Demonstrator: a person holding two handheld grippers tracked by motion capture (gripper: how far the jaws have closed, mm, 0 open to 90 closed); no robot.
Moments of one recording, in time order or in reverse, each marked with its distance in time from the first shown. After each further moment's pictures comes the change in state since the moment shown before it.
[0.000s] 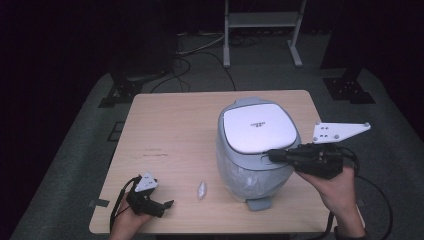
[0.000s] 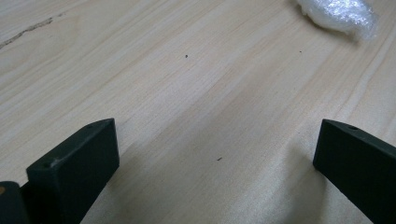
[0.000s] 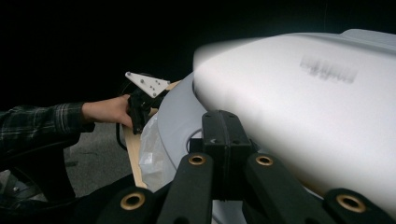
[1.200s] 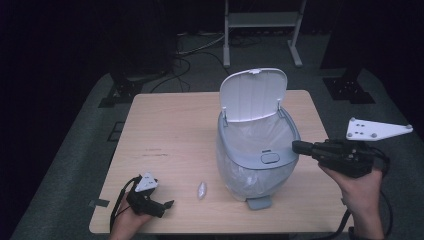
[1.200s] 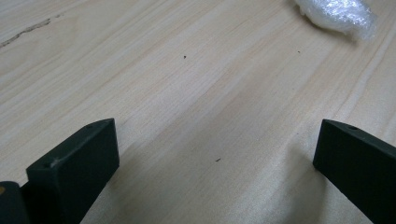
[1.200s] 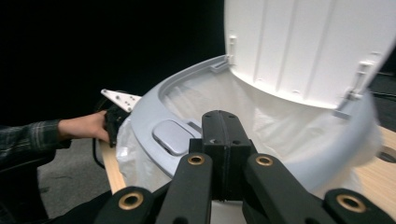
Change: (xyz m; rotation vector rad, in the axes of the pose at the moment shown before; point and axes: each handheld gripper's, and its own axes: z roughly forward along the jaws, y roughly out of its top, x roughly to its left) left arm 0.000 0.000 0.000 0.000 -0.004 0.003; right arm -0.011 -0.007 -0.048 -0.090 -0.112 0.022
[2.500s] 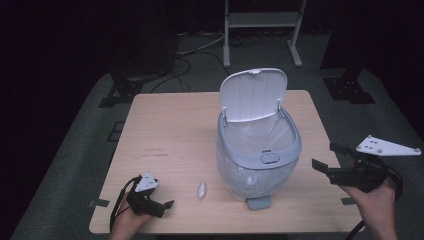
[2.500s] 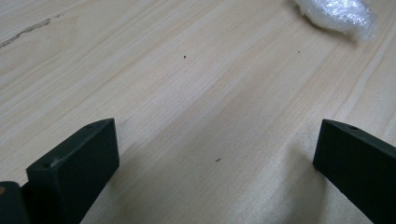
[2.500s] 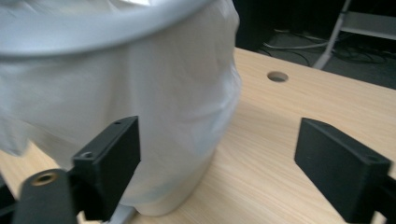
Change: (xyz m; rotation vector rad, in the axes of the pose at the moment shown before) left arm 0.000 0.000 0.000 0.002 0.000 0.000; right arm -0.035 -0.071 -0.022 0.089 -0.350 0.097
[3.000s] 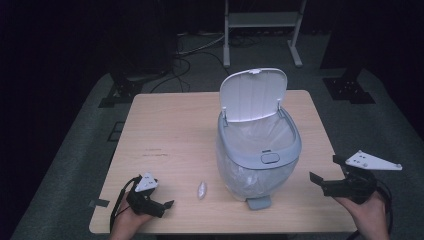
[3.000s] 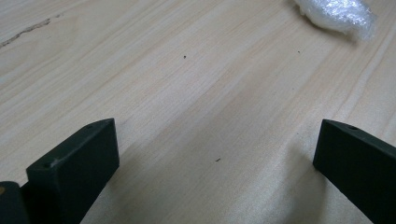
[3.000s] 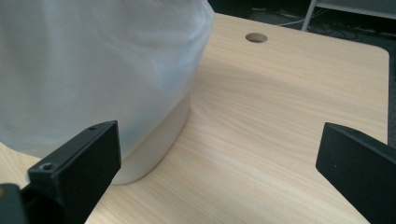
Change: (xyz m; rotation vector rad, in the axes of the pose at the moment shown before) left arm 0.000 0.000 0.000 0.000 0.000 0.000; right arm -0.008 -0.052 0.019 0.058 -0.099 0.026
